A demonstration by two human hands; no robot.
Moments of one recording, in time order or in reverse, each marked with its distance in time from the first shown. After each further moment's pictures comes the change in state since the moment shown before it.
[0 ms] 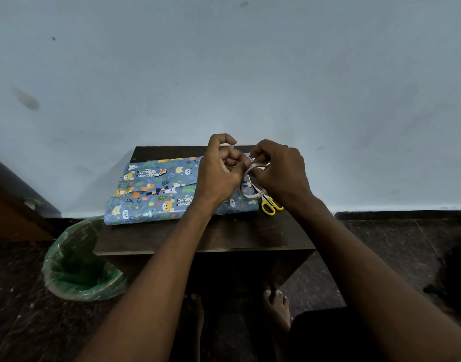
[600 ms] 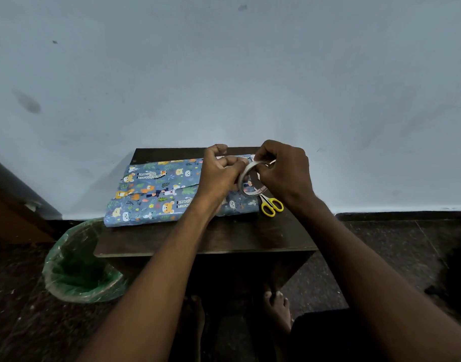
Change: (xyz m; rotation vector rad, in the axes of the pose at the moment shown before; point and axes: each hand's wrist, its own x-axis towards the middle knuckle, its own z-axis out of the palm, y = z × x) left_hand 0.004 0.005 0.008 -0.323 0.109 -0.347; right_hand 0.001 -0.003 -0.007 0.034 0.055 0.042
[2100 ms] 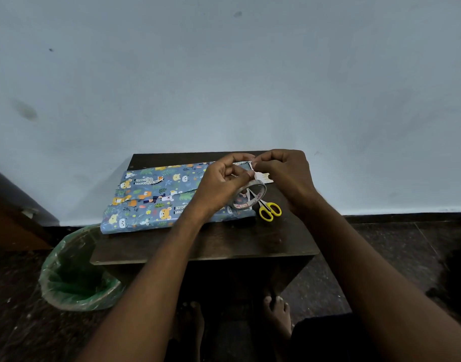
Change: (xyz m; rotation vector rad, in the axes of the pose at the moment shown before) left_hand -0.004 -0.002 -0.013 0.261 -0.307 0.167; right_hand 0.005 -0.001 -0.011 0.513 -0.112 0.448
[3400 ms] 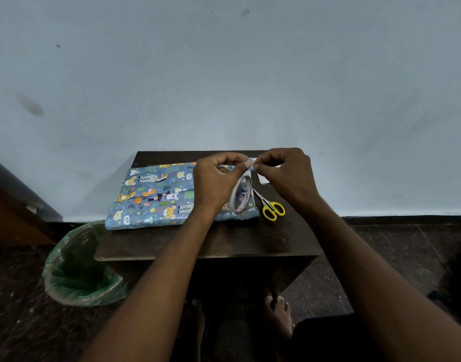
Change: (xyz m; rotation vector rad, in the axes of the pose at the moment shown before) left_hand 0.003 -0.006 -0.002 0.175 0.366 0.137; right_hand -0.001 0.000 0.003 -0.318 0.032 -0.252
